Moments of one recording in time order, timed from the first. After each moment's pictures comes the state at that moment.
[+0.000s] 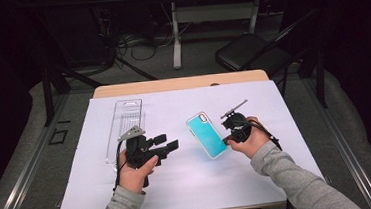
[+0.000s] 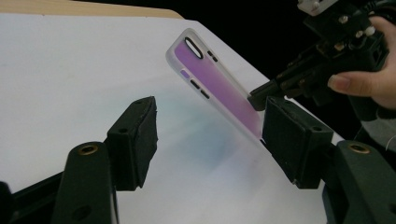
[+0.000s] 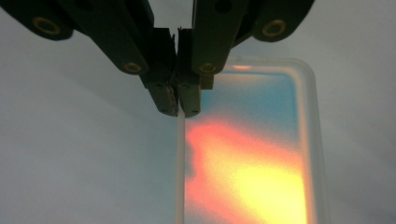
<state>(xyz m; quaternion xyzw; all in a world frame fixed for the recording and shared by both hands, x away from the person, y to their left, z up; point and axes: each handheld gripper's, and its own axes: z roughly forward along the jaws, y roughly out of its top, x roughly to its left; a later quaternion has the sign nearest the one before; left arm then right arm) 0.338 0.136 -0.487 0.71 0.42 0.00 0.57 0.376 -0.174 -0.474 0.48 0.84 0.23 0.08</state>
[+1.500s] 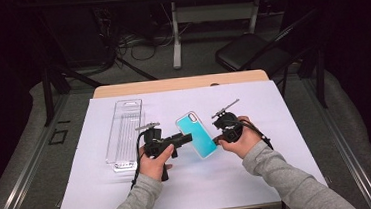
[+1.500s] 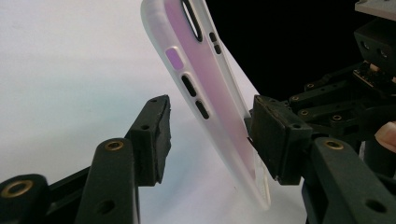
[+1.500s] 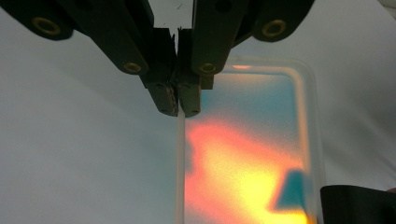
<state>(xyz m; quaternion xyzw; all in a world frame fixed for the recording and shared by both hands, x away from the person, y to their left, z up) 0.368 0.097 -0.513 0.67 0.48 -0.08 0.56 0.375 -0.151 -0.467 0.46 0.85 0.25 0.07</state>
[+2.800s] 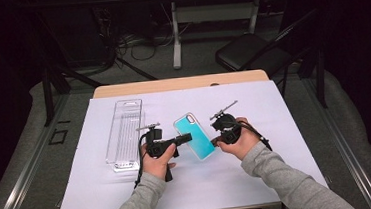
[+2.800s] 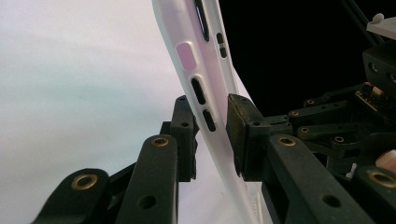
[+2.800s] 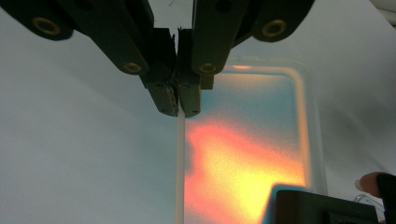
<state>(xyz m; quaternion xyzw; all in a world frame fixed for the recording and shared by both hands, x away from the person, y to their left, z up) 0.370 0.094 -0.521 0.63 0.52 -0.12 0.56 0.373 -0.146 -0.470 0.45 0.85 0.26 0.06</state>
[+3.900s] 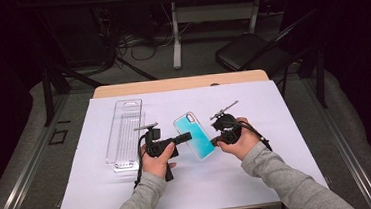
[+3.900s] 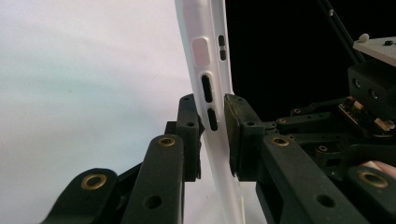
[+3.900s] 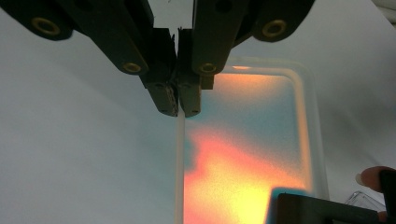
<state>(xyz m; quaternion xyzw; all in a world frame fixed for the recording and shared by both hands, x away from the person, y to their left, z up) 0.370 0.096 -0.521 0.60 0.53 -0.15 0.57 0.373 -0.147 -0.470 0.45 0.85 0.27 0.06</state>
